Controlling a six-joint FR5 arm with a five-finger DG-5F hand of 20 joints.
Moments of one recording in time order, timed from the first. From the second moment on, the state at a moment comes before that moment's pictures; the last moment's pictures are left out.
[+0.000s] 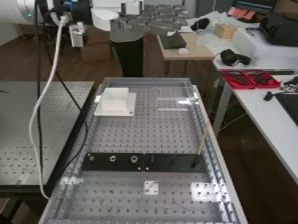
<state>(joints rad) 1.54 -1.63 -1.68 -3.03 -1.58 -0.65</state>
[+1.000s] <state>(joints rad) 1.40 -1.88 -1.79 -2.91 -1.45 -0.59</state>
